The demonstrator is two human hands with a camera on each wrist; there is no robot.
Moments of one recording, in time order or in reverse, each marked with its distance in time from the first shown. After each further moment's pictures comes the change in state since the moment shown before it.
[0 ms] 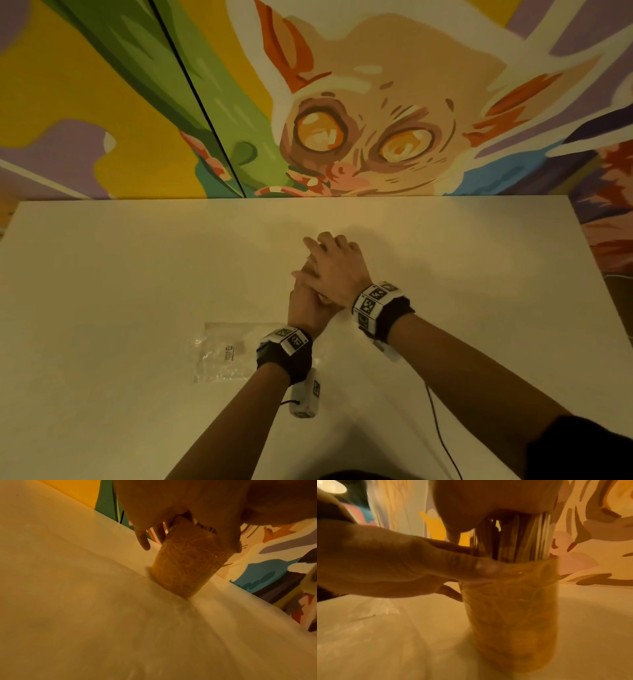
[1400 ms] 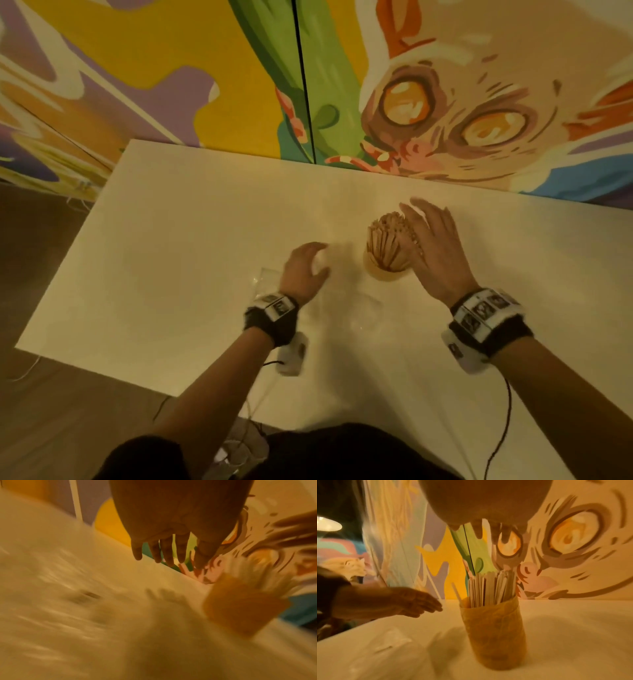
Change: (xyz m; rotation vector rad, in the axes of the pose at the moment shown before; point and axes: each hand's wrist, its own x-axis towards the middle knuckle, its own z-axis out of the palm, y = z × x) left_hand -0.054 -0.045 -0.092 0.222 0.053 -0.147; right_hand -0.065 0.030 -0.043 0.286 0.175 -0.098
